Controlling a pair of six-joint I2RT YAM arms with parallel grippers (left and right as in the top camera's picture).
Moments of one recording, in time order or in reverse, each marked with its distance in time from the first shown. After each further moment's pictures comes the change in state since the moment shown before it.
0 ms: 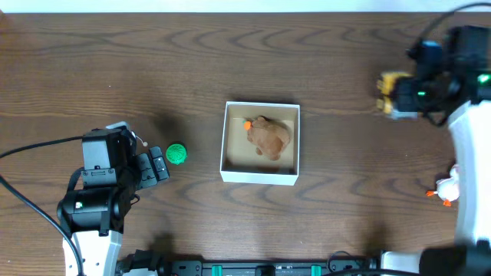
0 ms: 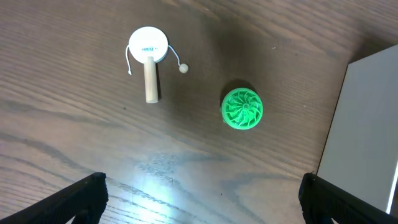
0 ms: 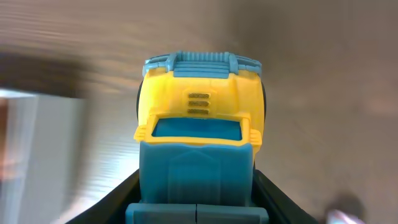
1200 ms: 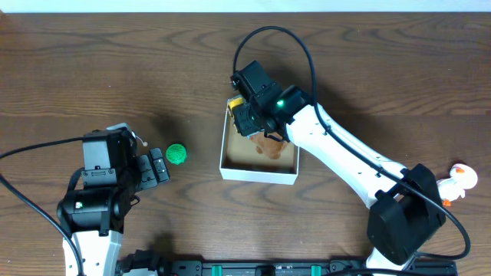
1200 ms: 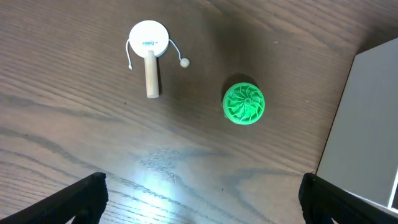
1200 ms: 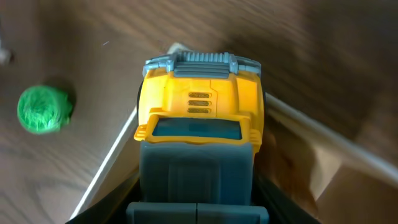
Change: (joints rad) left arm 0.000 0.000 0.000 -0.017 0.000 0.000; right arm 0.769 0.350 0.001 0.330 0.141 0.485
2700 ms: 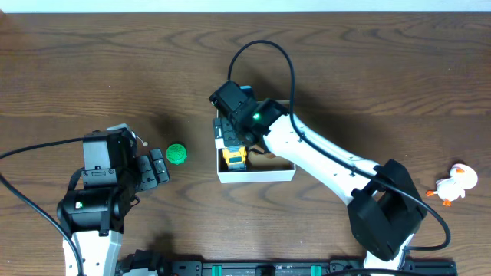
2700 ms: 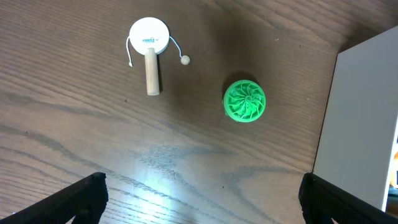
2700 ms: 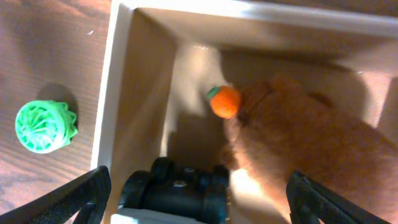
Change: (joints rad) left arm 0.000 0.000 0.000 -0.008 0.000 0.000; right arm 0.095 0.073 0.000 -0.016 0.056 0.283
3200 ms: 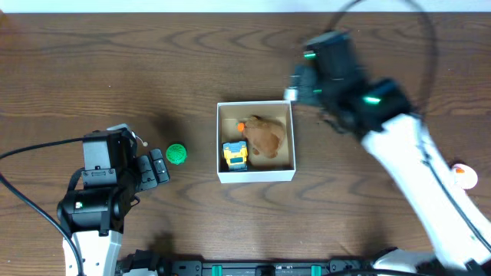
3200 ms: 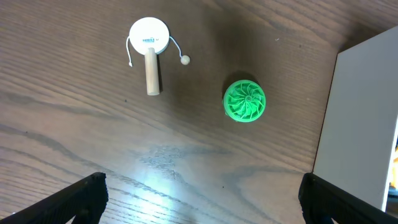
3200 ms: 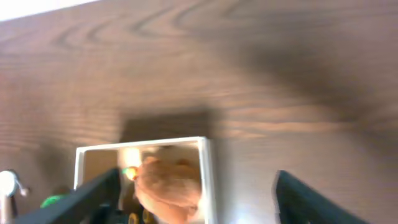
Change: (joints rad) left arm 0.000 0.000 0.000 0.000 0.000 0.000; right arm -0.320 -0.414 0.034 -0.162 0.095 -0.079
